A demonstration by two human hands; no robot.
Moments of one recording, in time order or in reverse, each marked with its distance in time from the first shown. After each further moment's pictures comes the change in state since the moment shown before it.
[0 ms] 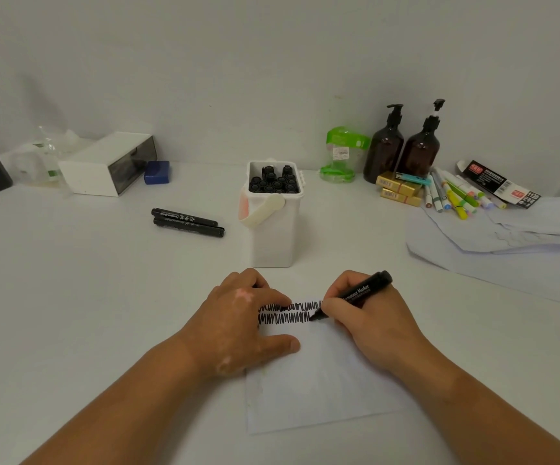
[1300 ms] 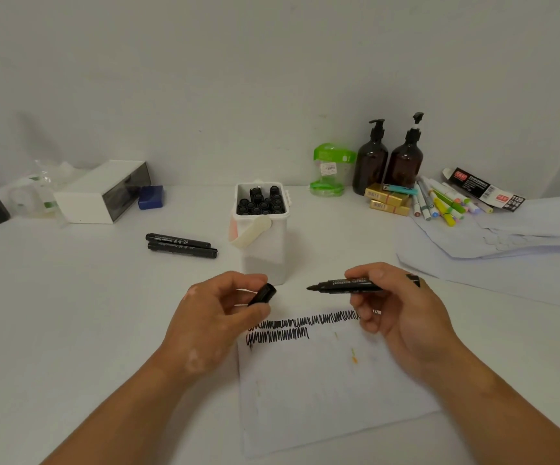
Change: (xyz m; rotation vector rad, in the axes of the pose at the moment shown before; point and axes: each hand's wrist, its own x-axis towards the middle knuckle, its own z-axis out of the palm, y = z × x) left_hand 0.002 0.003 -0.016 -0.843 0.246 -0.213; right_hand 0.002 0.000 -0.037 0.831 -0.019 0.018
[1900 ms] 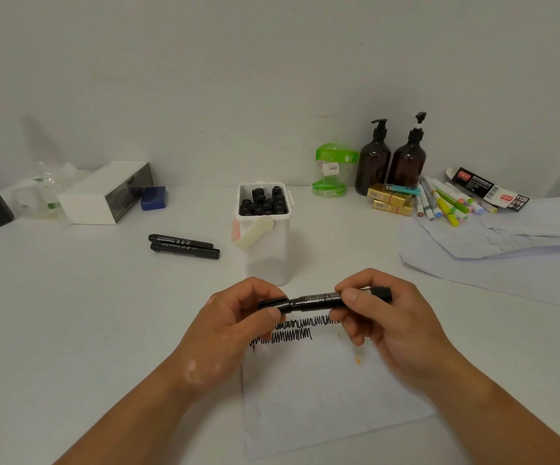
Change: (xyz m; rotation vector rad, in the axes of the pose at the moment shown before) left_hand -0.007 0.002 0.010 -0.125 -0.219 0.073; right_hand -0.011 -0.001 0.016 -0.109 -0.109 -0.035
